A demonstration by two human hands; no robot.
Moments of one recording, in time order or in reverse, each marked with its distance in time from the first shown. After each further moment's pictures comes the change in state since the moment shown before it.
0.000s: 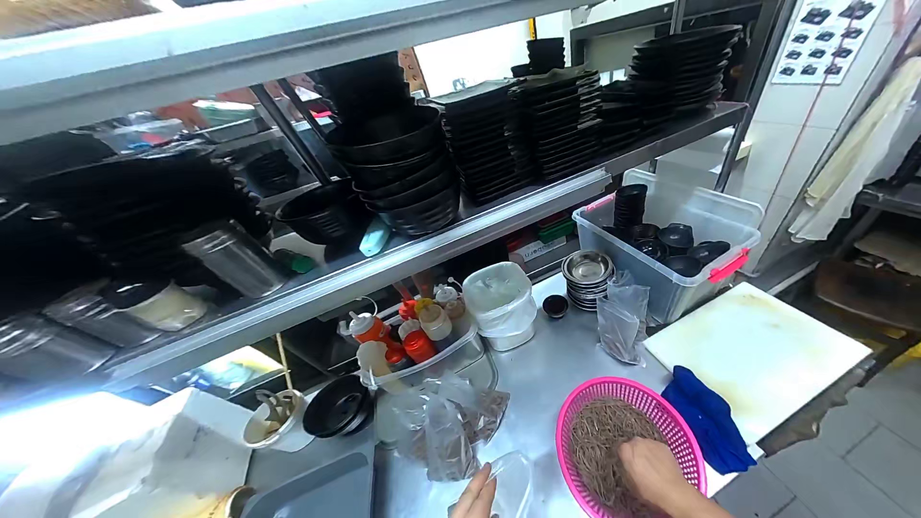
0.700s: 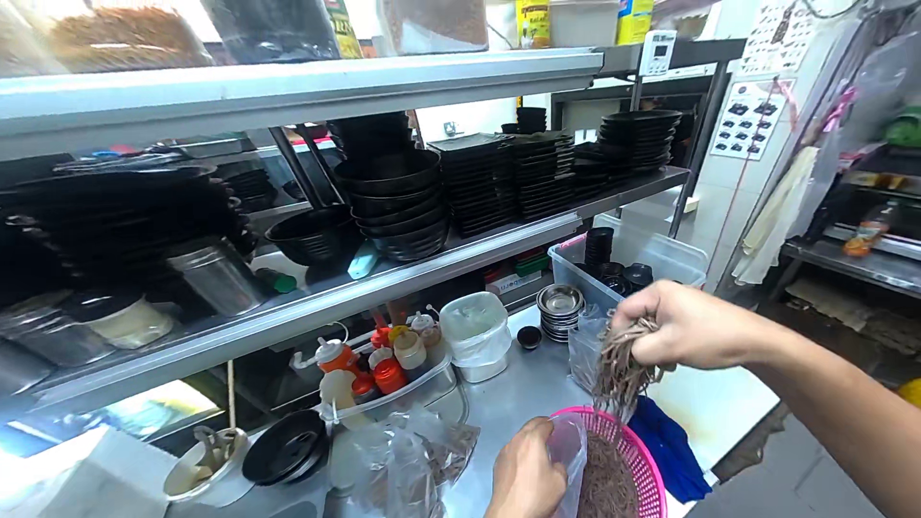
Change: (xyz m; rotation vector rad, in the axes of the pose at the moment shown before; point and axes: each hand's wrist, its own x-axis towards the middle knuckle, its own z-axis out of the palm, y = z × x) left_hand 0.126 0.114 0.029 -0.012 -0.343 0.068; right_hand -0.169 -0.006 -0.371 0.489 0.324 -0.485
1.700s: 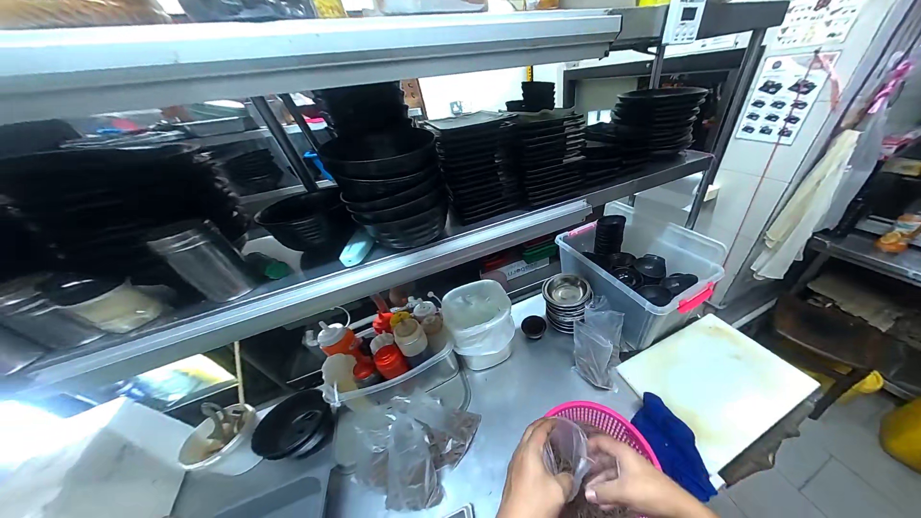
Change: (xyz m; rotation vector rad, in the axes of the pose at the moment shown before) left_hand 0.005 -0.021 0.048 -0.482 0.104 0.017; right_hand -0.023 0.203 0.253 0.713 -0.157 0.327
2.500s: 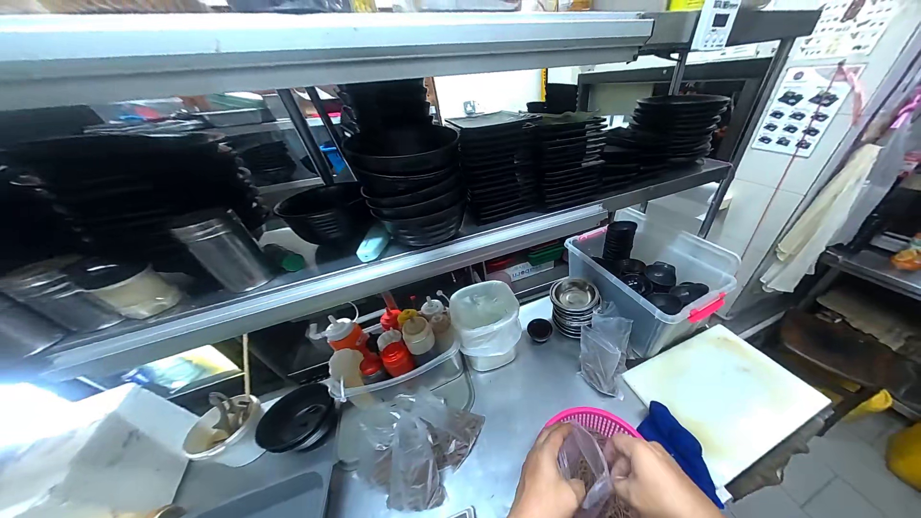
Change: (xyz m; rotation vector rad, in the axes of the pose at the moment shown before) left_hand 0.012 -0.008 0.007 -0.031 -0.059 0.054; right_hand -0.014 -0.054 0.002 -0.670 0.229 0.090
